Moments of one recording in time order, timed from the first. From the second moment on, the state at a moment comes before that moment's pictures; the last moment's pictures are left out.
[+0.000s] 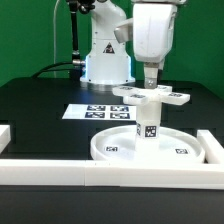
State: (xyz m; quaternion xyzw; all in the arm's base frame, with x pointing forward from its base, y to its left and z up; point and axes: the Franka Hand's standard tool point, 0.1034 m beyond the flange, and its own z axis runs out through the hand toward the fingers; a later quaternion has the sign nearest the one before) arm 0.571 0.040 0.126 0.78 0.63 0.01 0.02
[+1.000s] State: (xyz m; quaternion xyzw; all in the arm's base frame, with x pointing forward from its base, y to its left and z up) arm 0.563 0.032 0.112 0.70 0.72 -0.01 0.02
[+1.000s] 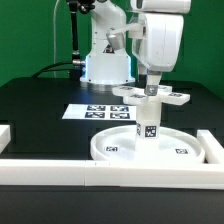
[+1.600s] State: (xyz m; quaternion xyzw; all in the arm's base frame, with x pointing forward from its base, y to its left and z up) arm 0.567 0.036 0.110 0.68 0.73 -0.02 0.03
